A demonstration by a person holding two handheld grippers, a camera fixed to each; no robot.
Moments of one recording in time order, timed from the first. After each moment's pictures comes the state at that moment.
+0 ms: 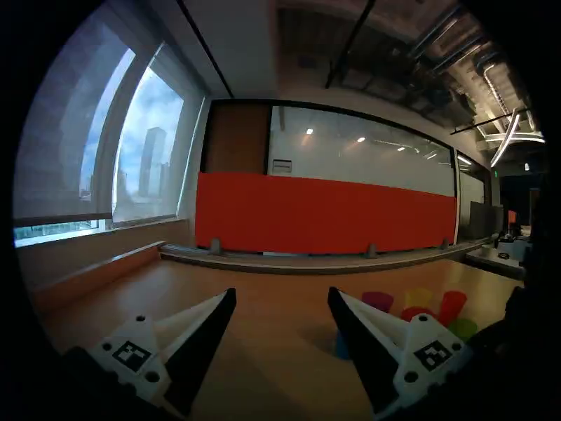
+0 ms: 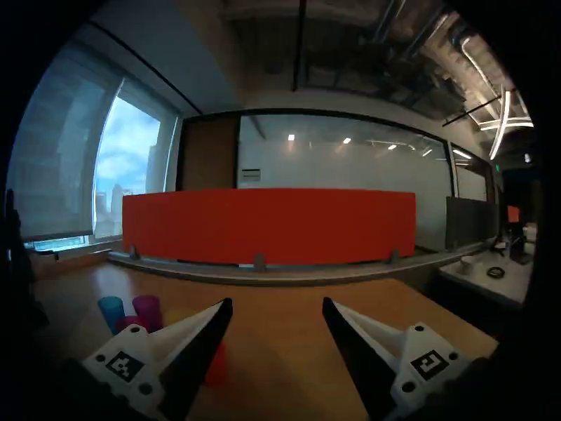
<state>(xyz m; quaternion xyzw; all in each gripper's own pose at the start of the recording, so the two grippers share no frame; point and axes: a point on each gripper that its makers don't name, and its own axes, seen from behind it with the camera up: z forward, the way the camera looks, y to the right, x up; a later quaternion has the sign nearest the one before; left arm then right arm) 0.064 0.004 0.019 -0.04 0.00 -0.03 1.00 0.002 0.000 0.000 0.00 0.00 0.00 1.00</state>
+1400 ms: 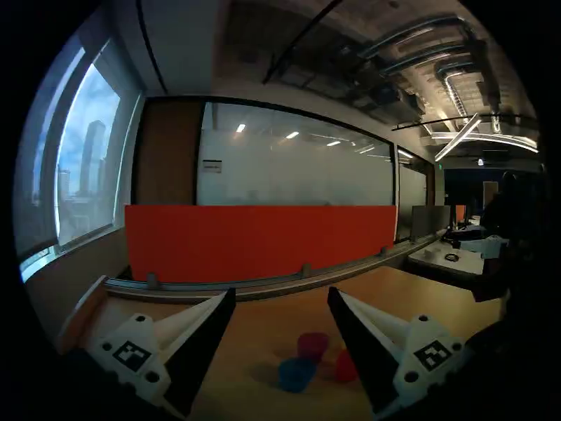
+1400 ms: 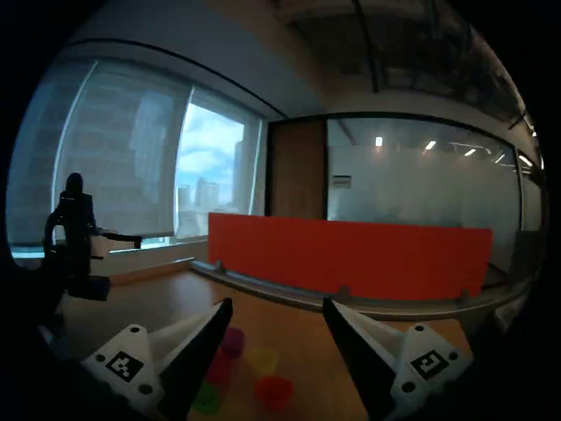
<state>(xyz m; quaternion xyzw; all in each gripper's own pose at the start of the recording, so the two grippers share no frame) 0.202 0.075 0.034 -0.22 -0.02 -0.02 0.98 0.120 -0.095 -0.018 0.24 -0.01 -0.02 0.97</state>
